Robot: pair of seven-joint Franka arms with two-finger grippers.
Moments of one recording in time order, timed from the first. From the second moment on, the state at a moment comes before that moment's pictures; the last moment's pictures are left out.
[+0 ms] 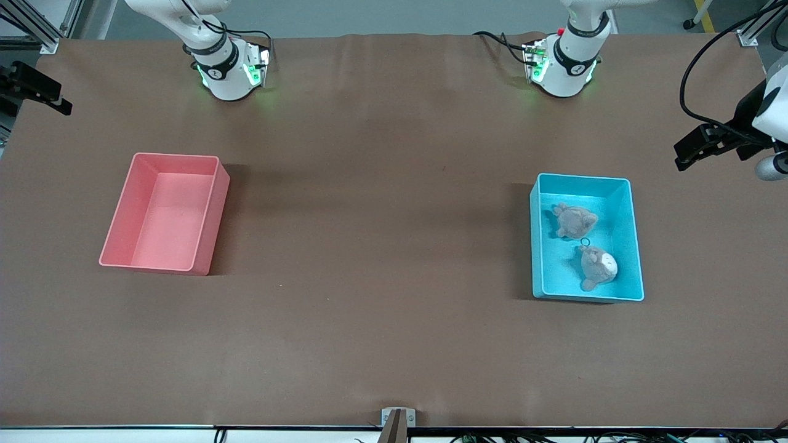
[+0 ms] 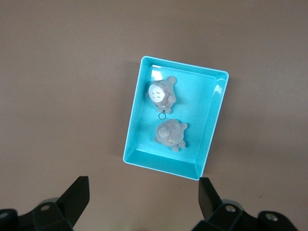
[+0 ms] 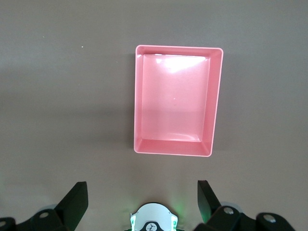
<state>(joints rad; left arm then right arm) 0.05 0.07 -0.19 -1.38 0.11 1.43 -0.21 0.02 -0.13 -0.11 -1.56 0.03 1.33 -0.06</state>
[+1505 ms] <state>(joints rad) -0.06 -0.10 -0.04 -1.59 -0.01 1.43 -0.09 0.01 -0.13 -0.08 -1.50 0.01 1.29 -0.03</state>
